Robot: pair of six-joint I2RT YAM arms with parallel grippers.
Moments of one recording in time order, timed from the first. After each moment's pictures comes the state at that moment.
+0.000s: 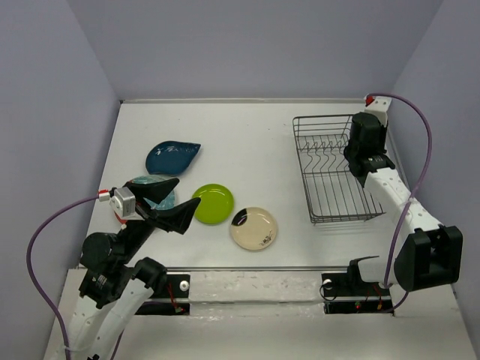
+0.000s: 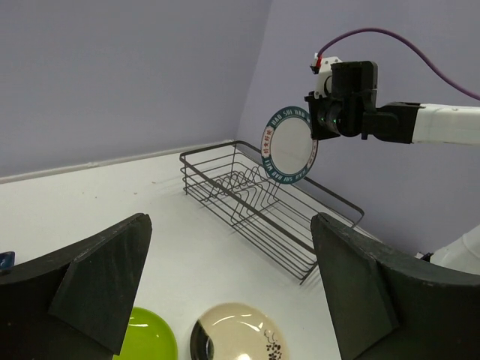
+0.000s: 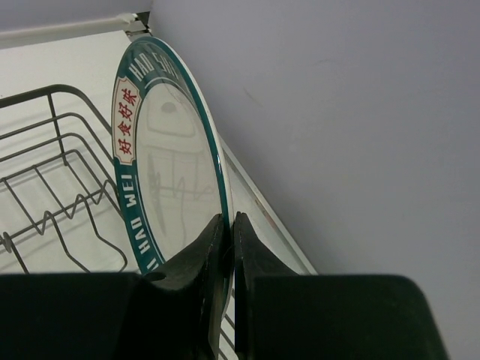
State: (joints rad) left arm -0.51 0.15 0.58 -0.09 0.21 -0.36; right arm 0.16 1.31 1.03 -0.04 0.87 -0.12
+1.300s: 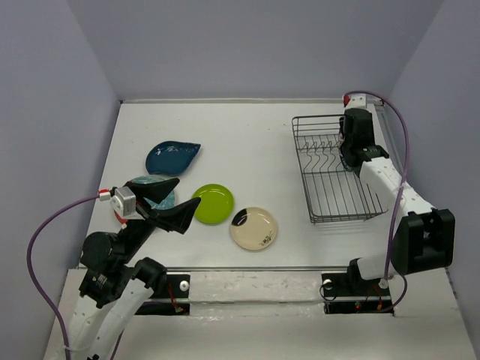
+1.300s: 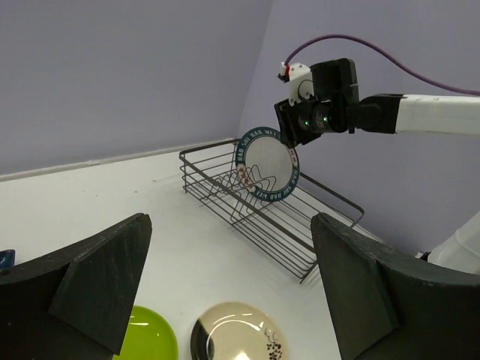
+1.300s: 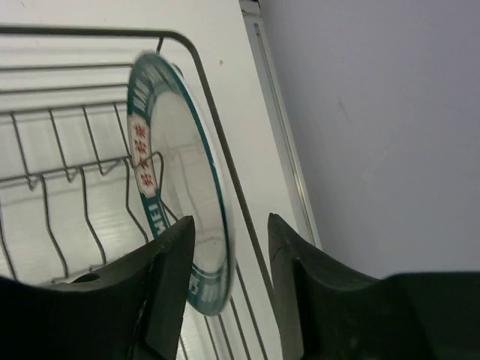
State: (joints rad) left arm -0.51 0.15 0.58 -0.09 0.21 -0.36; right arm 0.16 1.41 1.09 -0.16 0.62 -0.23
